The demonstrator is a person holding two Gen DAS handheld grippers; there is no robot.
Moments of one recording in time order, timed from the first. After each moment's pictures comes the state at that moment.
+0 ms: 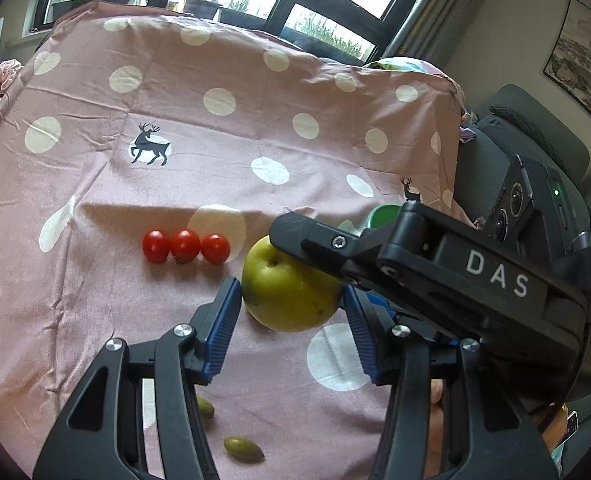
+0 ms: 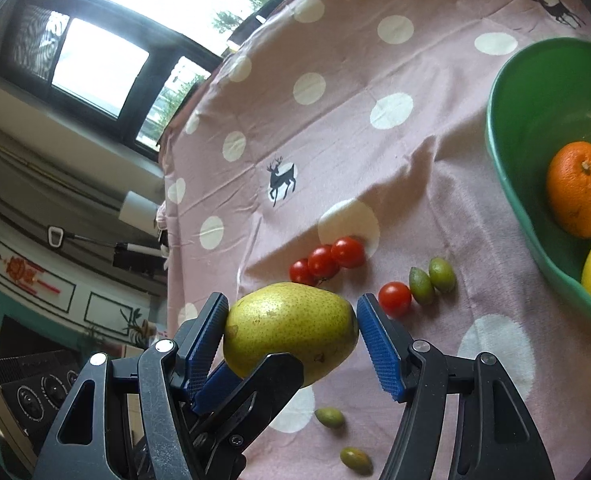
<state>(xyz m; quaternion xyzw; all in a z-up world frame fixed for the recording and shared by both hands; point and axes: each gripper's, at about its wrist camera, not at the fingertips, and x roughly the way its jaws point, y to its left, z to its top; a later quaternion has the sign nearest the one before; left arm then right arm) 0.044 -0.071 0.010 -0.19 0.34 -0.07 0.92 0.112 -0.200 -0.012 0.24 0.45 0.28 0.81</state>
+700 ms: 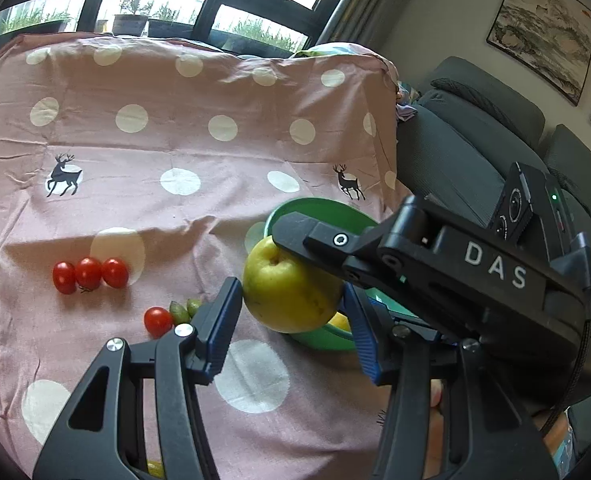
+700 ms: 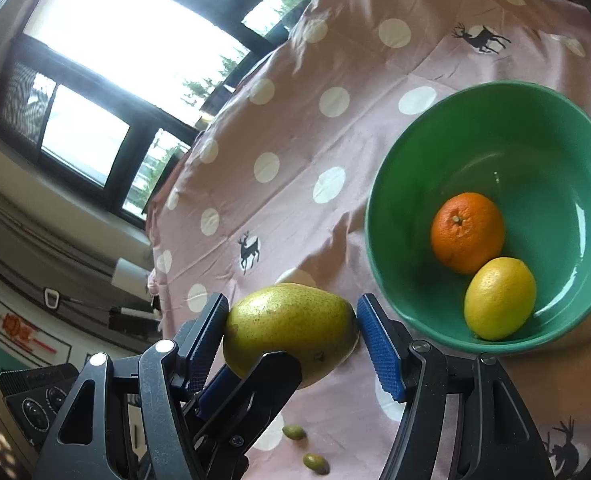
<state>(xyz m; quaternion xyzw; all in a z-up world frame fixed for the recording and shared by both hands) 0.065 -0.143 0.024 -0.15 0.33 -0.17 0.92 0.097 -0.286 0.013 0.30 0.38 0.21 0.85</state>
